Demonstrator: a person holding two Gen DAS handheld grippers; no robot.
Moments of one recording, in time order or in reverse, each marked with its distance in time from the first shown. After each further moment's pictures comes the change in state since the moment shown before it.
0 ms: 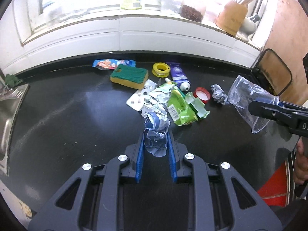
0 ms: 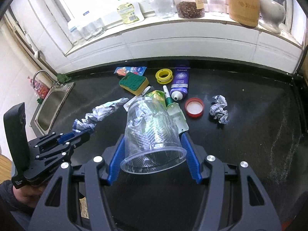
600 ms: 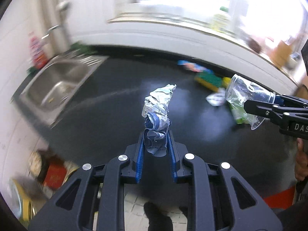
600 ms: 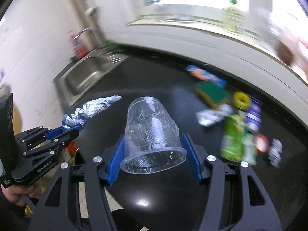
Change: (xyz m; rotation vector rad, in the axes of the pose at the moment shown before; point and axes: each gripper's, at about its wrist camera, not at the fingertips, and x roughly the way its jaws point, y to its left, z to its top) left arm -0.120 0.132 -0.096 -0.311 -0.073 0.318; right arm 0.051 0.216 -0.008 -0.452 0.068 0.203
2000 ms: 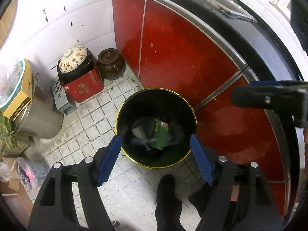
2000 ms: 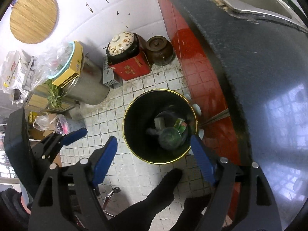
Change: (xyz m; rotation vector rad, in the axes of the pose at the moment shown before) left arm 0.069 0.301 -0.247 -0.602 0.218 0.221; right arm 0.302 0.361 -0.040 -0.464 0.507 0.287
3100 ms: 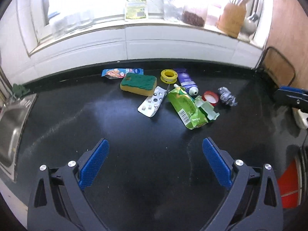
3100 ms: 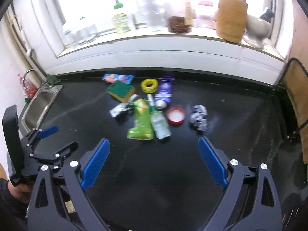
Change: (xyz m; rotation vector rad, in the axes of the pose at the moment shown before) left arm -0.138 -0.543 -0.052 0.998 -0.180 -0.452; right arm -0.396 -0.292 -0.489 0.984 -0.575 -0.536
